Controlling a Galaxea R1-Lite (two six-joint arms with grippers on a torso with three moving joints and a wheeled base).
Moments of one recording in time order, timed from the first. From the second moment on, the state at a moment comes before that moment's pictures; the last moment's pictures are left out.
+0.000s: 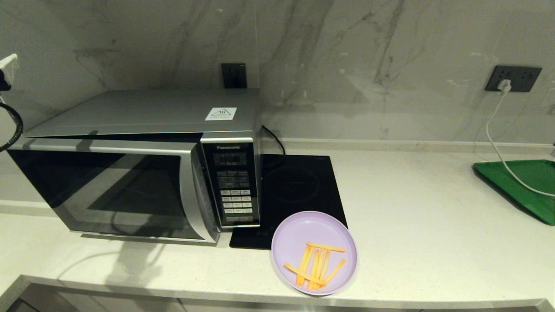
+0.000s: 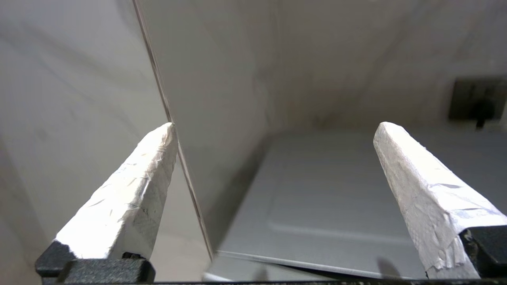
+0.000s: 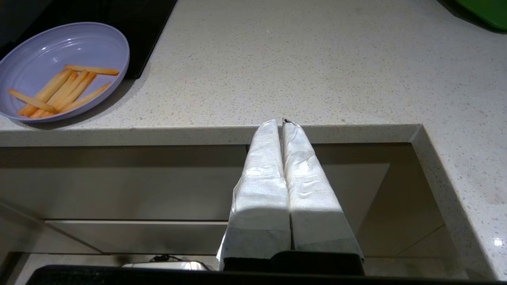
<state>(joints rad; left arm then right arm) 0.37 1.39 -0.97 -0.78 -0.08 0.09 0.00 0.00 -0.11 0.26 -0.04 0.10</state>
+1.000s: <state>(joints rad) 0.07 1.22 -1.30 -0.09 0.00 0.11 0.00 0.00 -0.11 0.26 -0.04 0.10</state>
